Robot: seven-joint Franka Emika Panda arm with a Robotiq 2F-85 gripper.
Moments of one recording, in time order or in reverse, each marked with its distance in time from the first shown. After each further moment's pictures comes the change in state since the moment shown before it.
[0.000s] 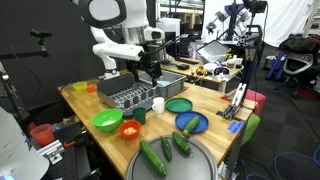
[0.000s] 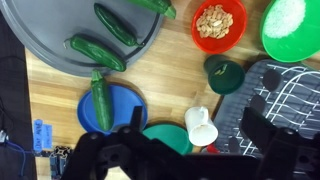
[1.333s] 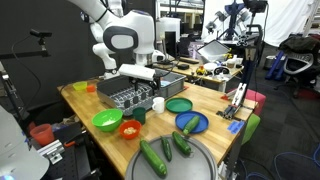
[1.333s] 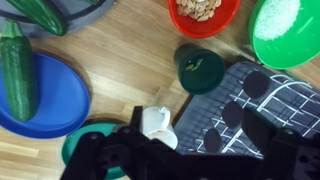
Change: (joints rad) arm 0.033 0.286 0.121 0.077 0.268 0.096 -0.312
